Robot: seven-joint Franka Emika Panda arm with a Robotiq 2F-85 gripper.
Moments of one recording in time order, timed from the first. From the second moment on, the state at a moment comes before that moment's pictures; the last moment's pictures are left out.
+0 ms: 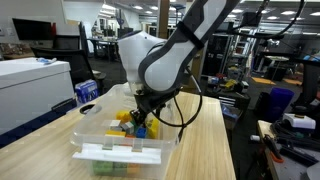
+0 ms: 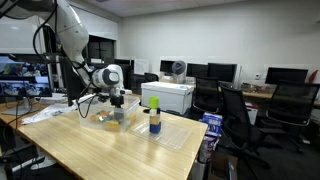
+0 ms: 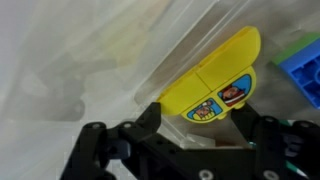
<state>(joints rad) 0.23 0.58 -0.14 -1.97 -0.25 2.41 0.73</state>
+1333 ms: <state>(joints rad) 0.33 0.61 -0.20 -1.93 -0.36 2.45 0.76</state>
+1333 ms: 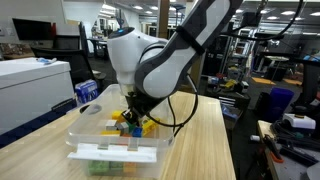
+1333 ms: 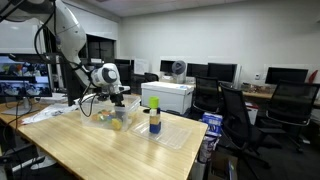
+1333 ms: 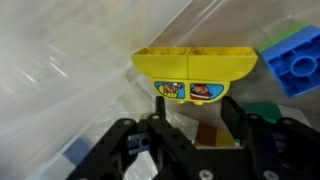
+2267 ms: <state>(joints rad) 0.23 0.61 -0.06 -1.89 -0.19 2.23 0.56</state>
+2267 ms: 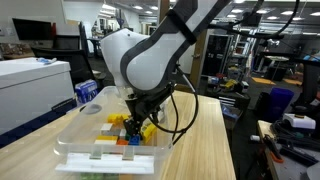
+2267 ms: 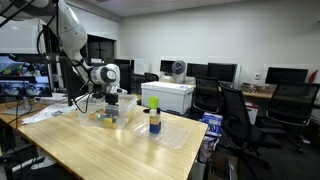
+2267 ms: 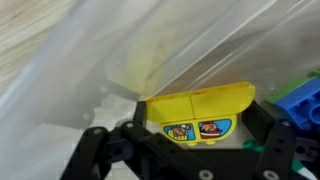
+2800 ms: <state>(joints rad) 0.23 0.60 -0.06 -1.85 -0.19 2.17 0.55</state>
